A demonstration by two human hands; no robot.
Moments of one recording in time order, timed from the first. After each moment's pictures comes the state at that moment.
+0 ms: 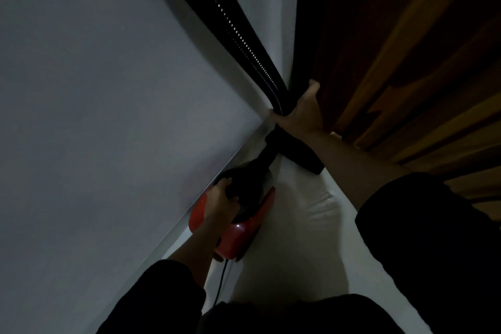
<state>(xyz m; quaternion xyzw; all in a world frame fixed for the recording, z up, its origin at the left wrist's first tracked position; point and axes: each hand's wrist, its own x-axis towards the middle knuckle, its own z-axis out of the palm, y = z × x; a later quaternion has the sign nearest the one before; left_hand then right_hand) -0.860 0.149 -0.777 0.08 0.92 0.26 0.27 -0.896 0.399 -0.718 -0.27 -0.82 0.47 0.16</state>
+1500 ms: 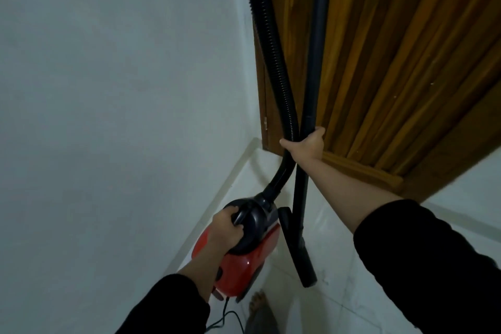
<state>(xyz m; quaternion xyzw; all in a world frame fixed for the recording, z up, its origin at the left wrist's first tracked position) -0.487 -0.134 -0.330 0.21 0.91 0.28 0.24 -0.458 0.115 -0.249 -0.46 -0.69 0.52 0.23</state>
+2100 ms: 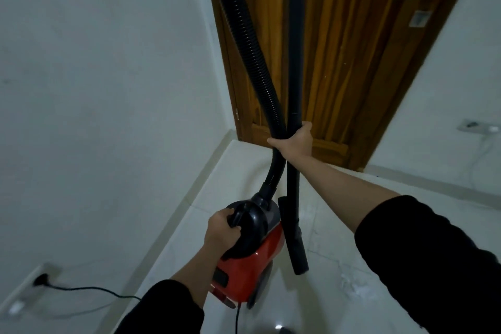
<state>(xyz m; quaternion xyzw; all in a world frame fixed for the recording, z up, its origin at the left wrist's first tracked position) -0.231 -0.246 -0.289 0.23 0.89 0.30 0.24 -0.189 -0.010 -0.193 -0.43 -0.69 0.50 0.30</state>
